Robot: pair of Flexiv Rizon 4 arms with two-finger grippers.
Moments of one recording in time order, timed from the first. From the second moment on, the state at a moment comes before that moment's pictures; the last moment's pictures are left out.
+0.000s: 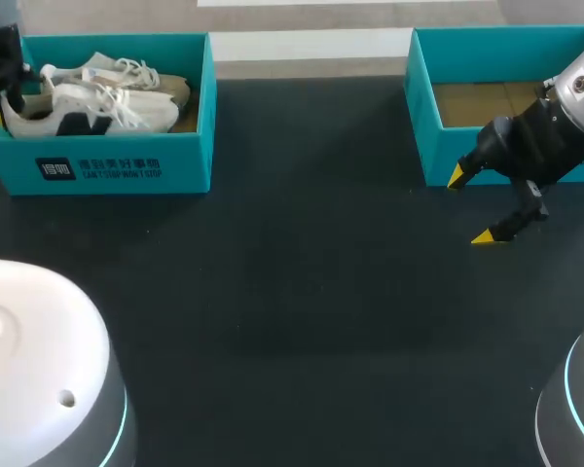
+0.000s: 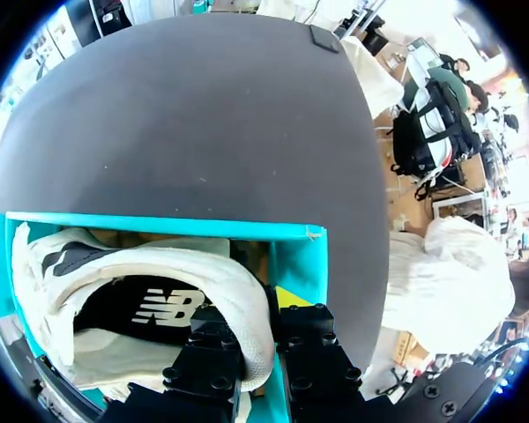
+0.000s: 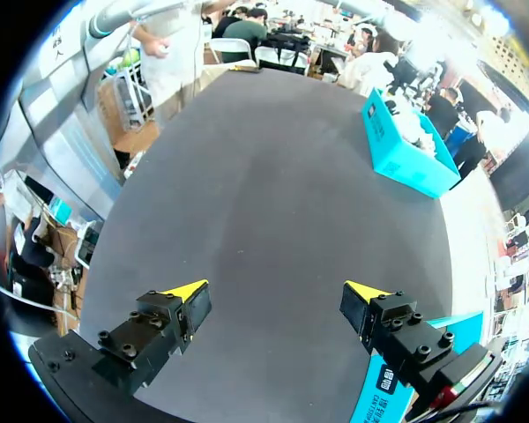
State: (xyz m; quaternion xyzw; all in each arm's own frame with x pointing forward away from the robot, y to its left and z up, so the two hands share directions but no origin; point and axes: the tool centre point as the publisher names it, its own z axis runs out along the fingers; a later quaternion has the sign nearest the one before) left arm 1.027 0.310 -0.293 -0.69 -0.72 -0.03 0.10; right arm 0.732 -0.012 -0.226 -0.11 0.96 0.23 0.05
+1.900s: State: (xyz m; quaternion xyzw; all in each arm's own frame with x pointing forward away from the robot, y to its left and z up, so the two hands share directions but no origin) left arm 0.937 0.255 -0.144 -0.65 -0.75 -0.08 0.11; right arm 0.732 -0.012 -0.226 -0.11 0.96 0.23 0.05
